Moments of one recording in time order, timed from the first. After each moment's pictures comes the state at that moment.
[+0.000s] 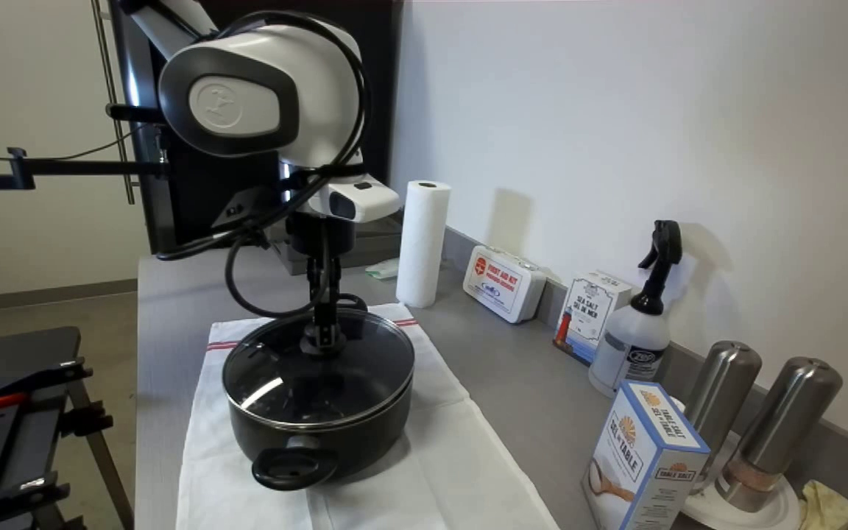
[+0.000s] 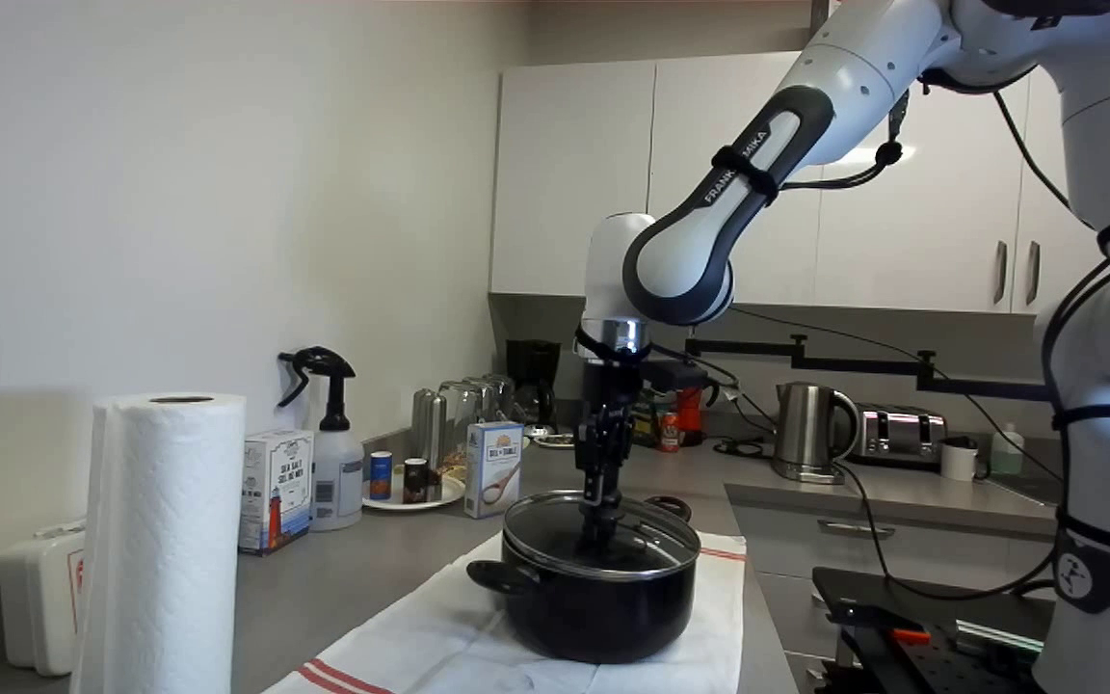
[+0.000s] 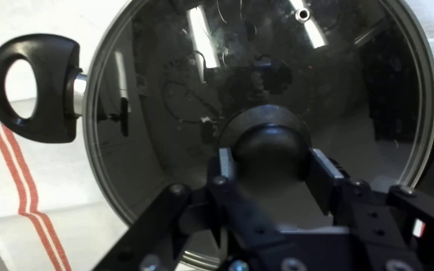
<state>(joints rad) -0.10 0.12 -0.10 -2.40 -0.01 2.57 0.12</state>
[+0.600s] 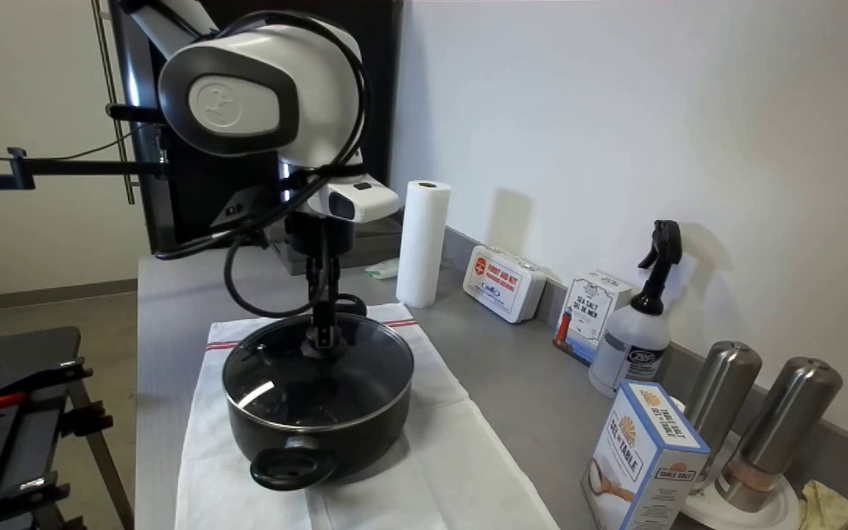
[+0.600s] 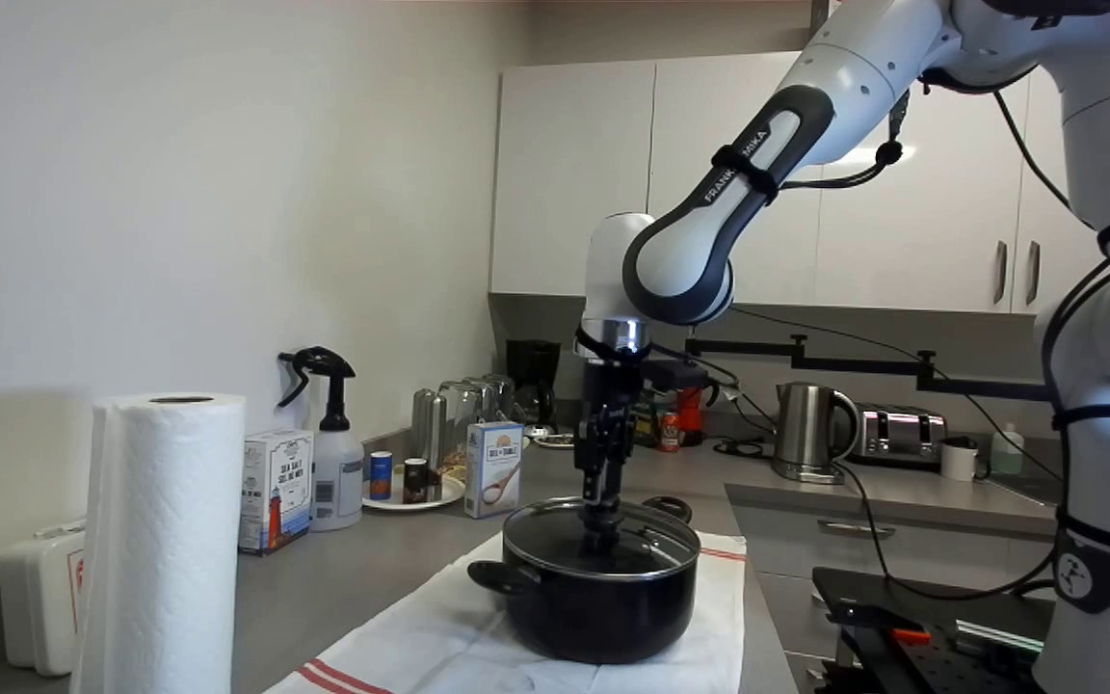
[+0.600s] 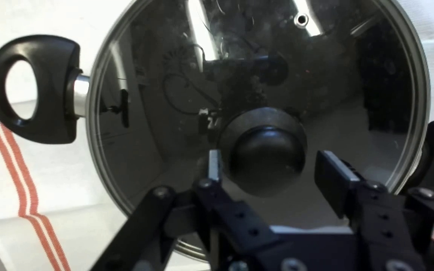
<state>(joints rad) -0.10 0.12 -0.10 -2.40 0.00 2.56 0.12</state>
